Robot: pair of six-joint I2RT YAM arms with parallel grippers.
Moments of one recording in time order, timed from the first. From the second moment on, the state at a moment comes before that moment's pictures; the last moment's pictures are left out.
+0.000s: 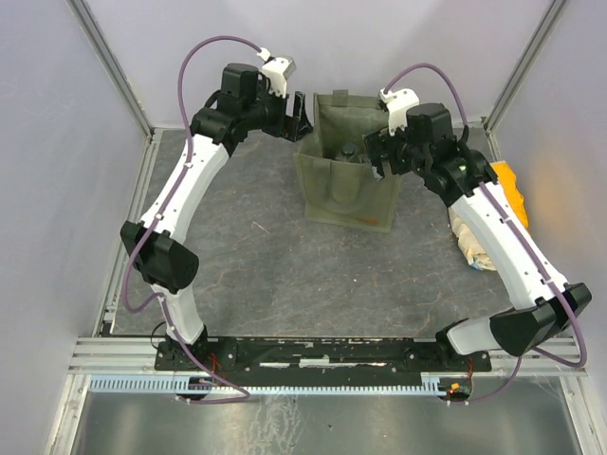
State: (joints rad) left arm -0.40 1.86 2.06 -0.67 0.34 -0.03; right arm 0.44 1.41 1.66 -0.77 0.14 -0.08
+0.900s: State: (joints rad) left arm -0.34 1.42 1.61 -0.64 -0.16 -0.08; right arm 0.44 1.21 1.46 -0.66 0.46 -0.03
